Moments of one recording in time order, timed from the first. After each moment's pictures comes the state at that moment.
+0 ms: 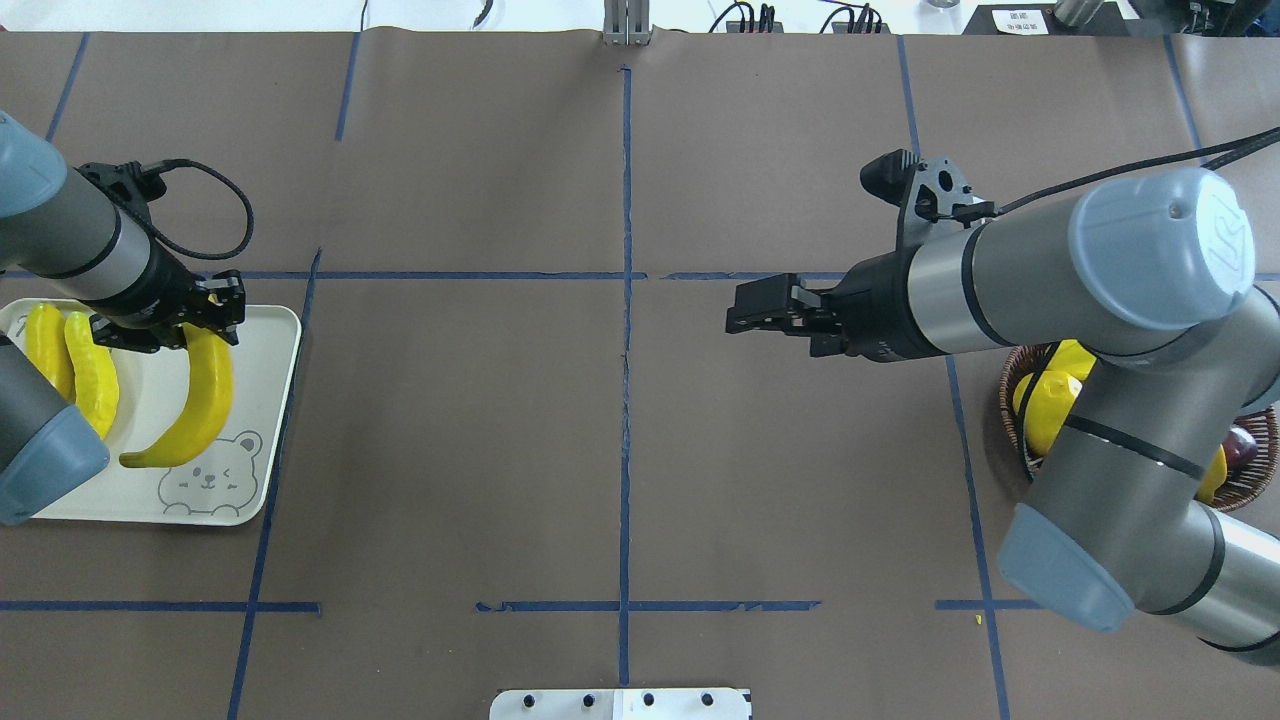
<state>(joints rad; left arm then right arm) -0.86 -1.75 -1.89 -1.60 -2.08 -1.27 0.66 -1.26 2.08 -1.18 1.96 1.39</state>
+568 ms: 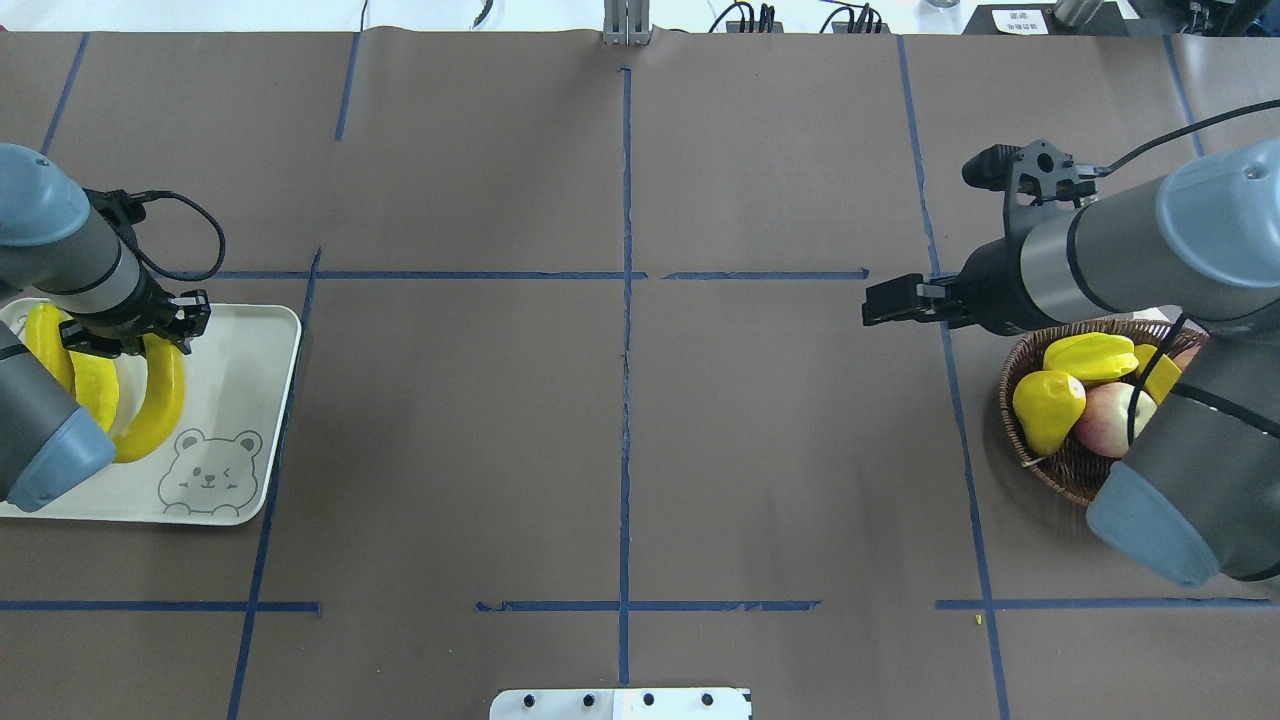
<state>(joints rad) -0.87 -1.73 -1.74 -1.63 -1.98 -1.18 0.78 -1.41 2.07 -1.26 2.00 1.07</state>
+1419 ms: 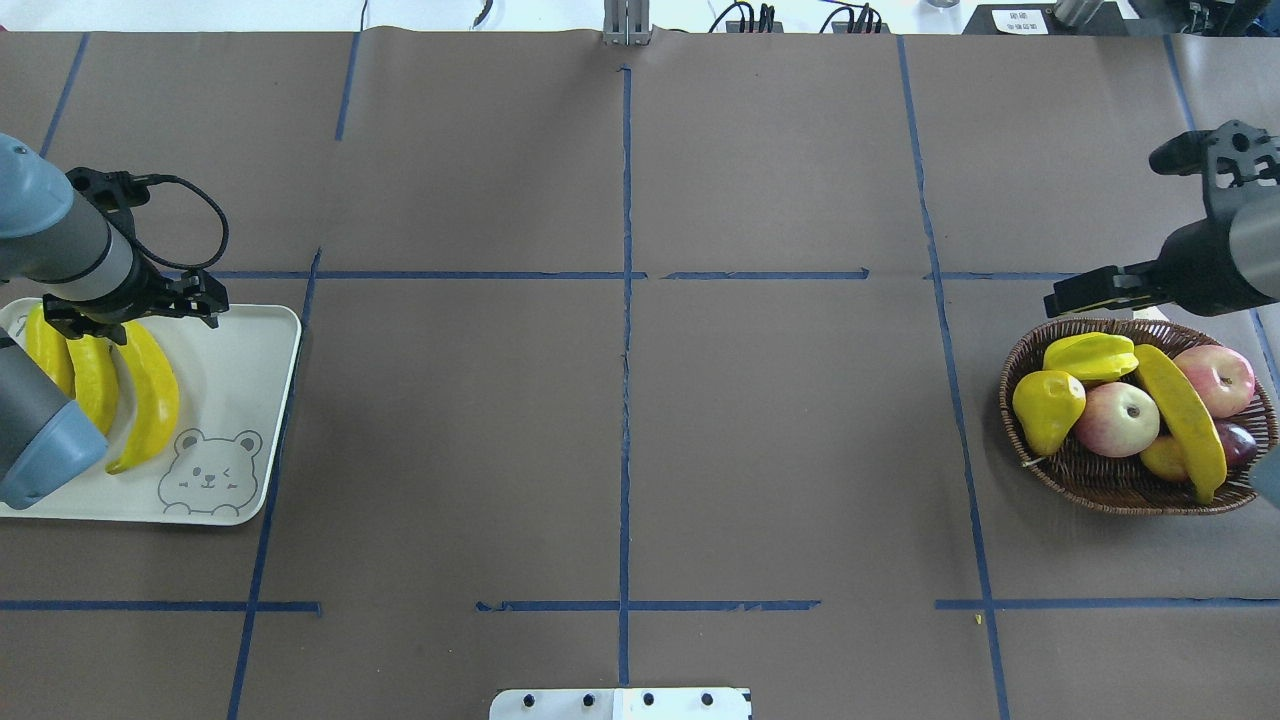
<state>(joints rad) -0.88 -1.73 -1.84 -1.66 -1.97 -1.12 1.00 -1.66 2.07 -1.25 2.10 0.74</state>
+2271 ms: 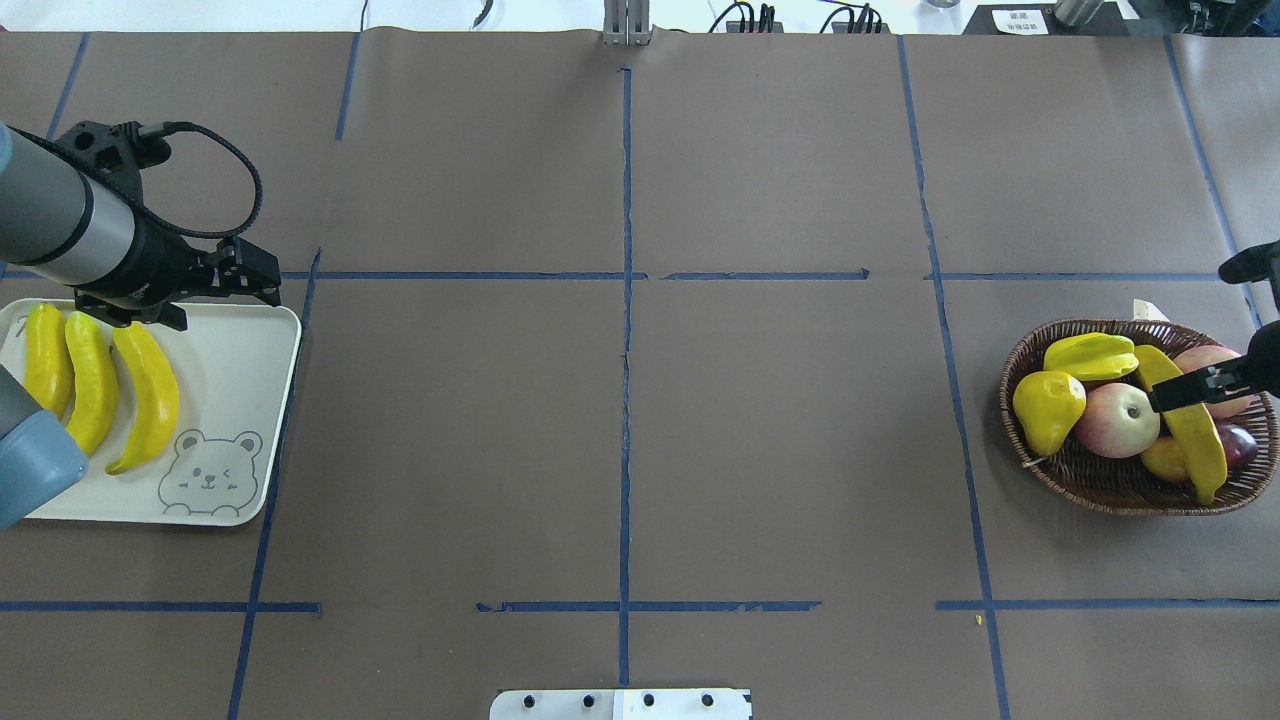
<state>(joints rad) -0.87 -1.77 -2.03 -1.65 -2.06 -1.22 0.94 -1.82 1.99 -1.20 2.07 0.59</state>
